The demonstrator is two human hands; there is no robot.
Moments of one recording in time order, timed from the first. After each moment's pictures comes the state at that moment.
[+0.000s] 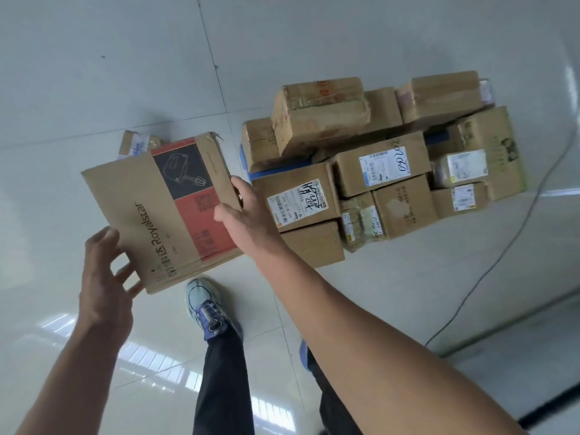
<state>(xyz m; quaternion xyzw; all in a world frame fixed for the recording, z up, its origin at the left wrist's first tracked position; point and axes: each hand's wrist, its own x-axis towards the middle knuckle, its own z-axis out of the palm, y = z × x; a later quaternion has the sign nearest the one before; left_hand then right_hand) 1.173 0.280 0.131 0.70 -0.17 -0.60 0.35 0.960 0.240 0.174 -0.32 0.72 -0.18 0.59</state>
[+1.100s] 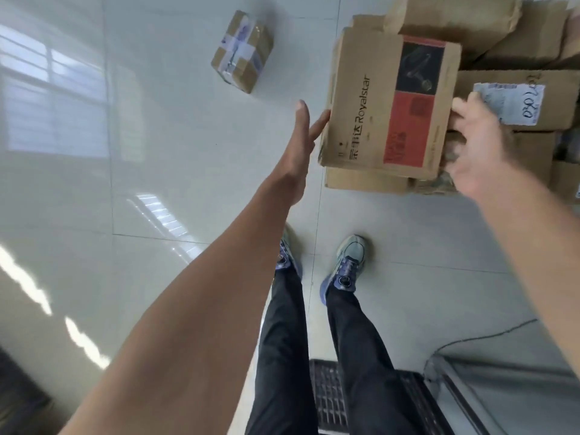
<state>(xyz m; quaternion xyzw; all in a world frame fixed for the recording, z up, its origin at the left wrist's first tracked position) 1.014 0.345 0.134 0.61 -0.21 -0.73 0.22 0.771 0.305 0.160 -0.19 0.76 -0.27 0.56</state>
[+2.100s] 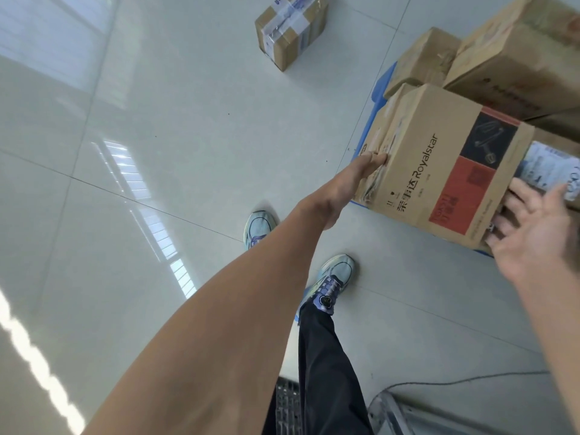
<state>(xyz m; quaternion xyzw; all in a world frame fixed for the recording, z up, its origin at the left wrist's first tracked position) 1.012 0.377 0.080 0.53 -0.17 -0.79 0.25 0.748 0.334 0.115 -0.19 0.80 -0.29 0.50</state>
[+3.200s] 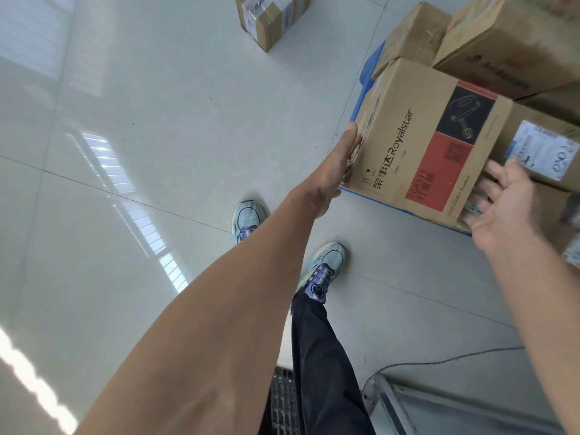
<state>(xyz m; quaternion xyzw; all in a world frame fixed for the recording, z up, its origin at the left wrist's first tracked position) 1.005 0.379 0.051 0.53 -0.12 -0.79 0.26 0.766 0.332 0.104 -0.19 0.81 -0.26 0.49</state>
